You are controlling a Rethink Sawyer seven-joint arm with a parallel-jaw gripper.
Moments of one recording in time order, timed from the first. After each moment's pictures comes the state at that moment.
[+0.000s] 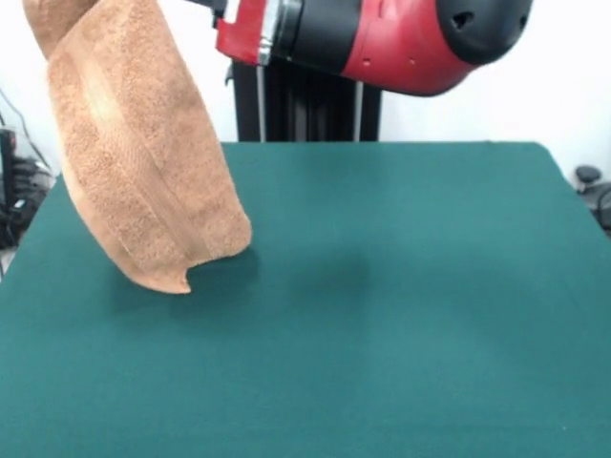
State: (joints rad) arm 0.24 -0.40 -0.09 1.35 -1.55 1.79 2.94
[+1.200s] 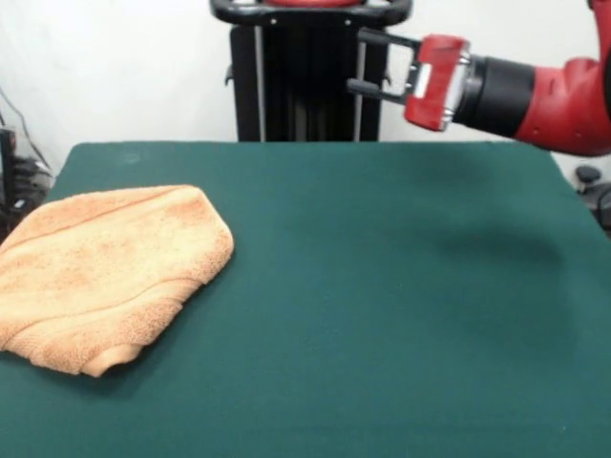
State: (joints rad) arm 0.48 -0.17 -0.09 1.12 -1.12 1.98 3.10
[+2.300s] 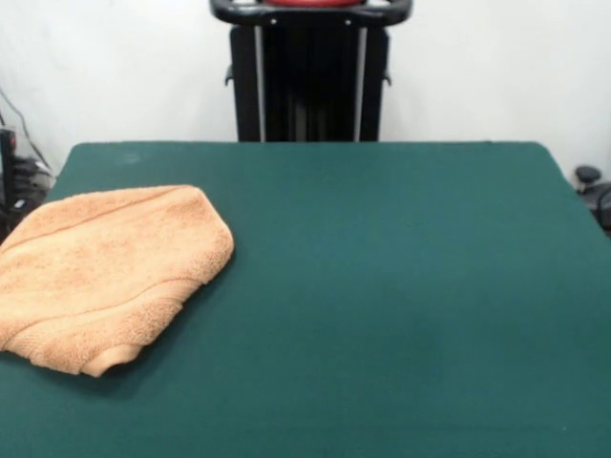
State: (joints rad) arm 0.37 -0.75 -0.21 1.29 -1.09 1.45 3.10
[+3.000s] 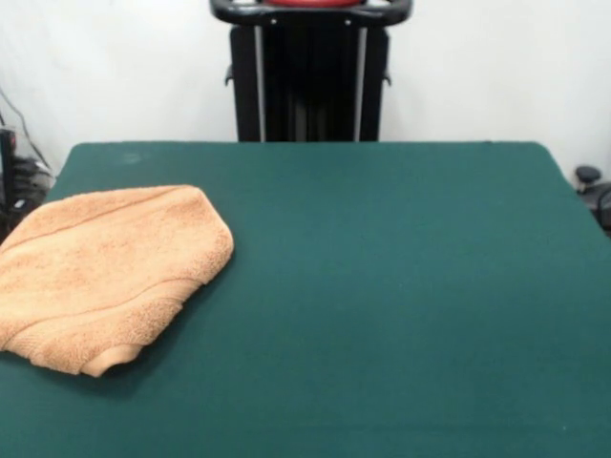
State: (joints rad) arm 0.36 -0.76 -0.26 1.32 -1.19 1.30 3.10
